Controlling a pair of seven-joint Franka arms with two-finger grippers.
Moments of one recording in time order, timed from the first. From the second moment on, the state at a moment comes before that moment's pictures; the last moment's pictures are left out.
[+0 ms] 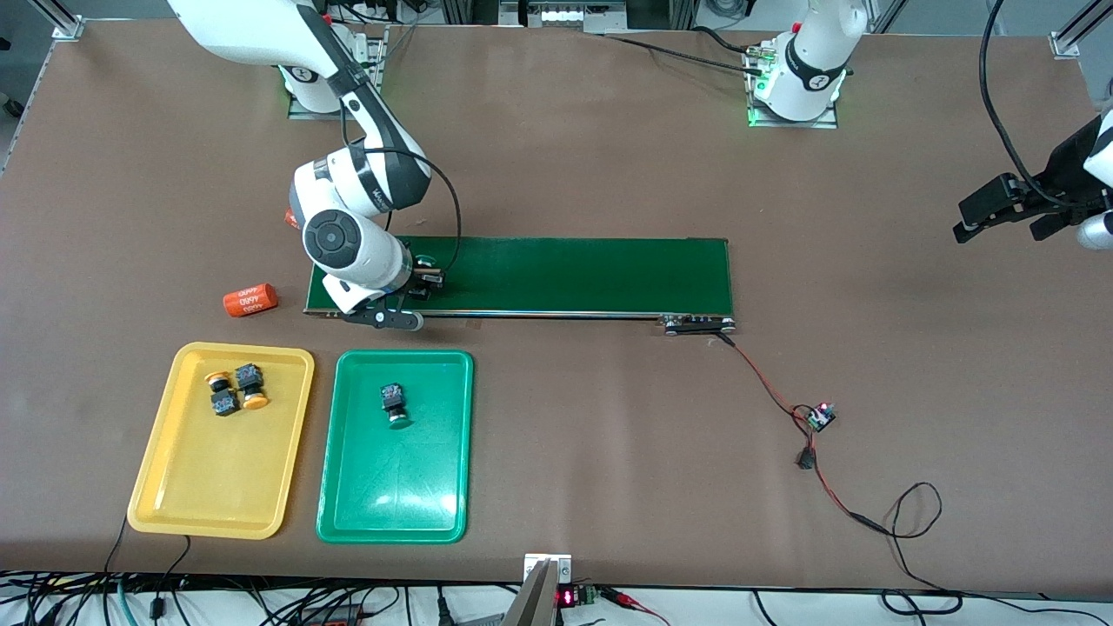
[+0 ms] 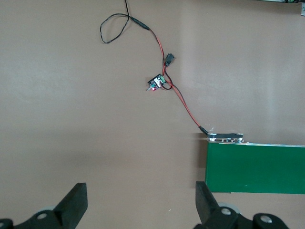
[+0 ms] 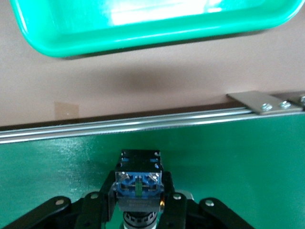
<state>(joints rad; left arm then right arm) 0.05 0.02 -0.05 -1.56 -0.04 1.64 -0.07 0.38 0.43 0.06 -1.93 0.10 2.20 0.49</state>
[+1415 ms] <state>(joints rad) 0.01 0.02 0.02 -1.53 -0.04 1.58 -0.03 0.35 0.58 -0.05 -1.73 -0.10 2.51 0.22</state>
